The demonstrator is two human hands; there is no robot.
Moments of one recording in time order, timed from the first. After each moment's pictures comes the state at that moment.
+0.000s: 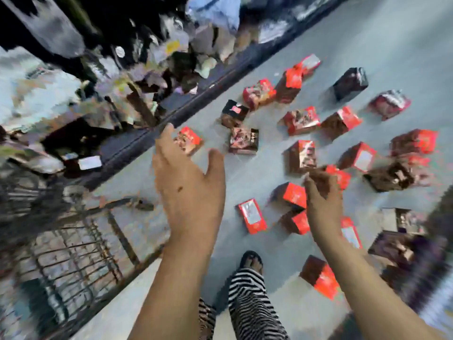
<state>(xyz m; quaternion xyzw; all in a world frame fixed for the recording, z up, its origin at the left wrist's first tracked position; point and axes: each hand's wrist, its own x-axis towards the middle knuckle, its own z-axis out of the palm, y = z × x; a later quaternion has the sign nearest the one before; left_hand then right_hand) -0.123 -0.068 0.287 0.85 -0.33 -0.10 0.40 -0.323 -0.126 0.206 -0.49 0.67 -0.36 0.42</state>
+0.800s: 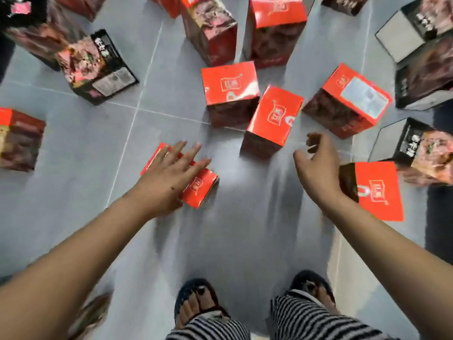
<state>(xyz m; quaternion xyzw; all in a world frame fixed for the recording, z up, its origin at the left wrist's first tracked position) -0.233 -0.091 -0.214 0.34 -0.92 -0.07 -0.16 -0.525 -0.030 -0.224 -0.38 0.83 -0.30 0.27</state>
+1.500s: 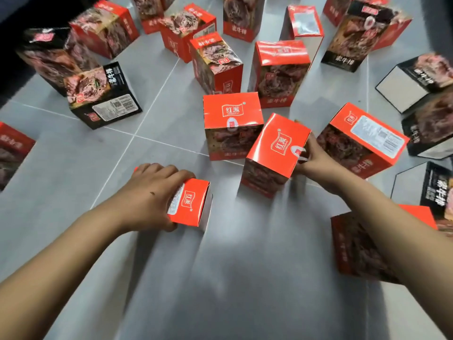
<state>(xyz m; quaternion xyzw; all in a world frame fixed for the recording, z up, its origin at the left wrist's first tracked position) -0.232 -0.118 -0.246 0.45 -0.88 -0.14 -0.10 -0.587 -0.117 -0.282 -0.47 0.65 -0.31 0.51</state>
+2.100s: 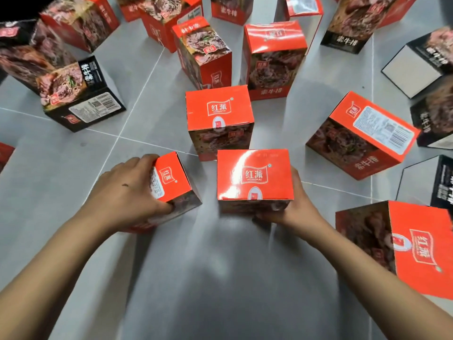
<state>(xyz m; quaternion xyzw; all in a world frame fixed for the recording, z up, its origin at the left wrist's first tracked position) -0.253 -0.134 -0.237 0.62 -0.76 -0.17 -0.06 -0.545 -0.051 -0.318 -0.48 0.65 -0.35 0.47</state>
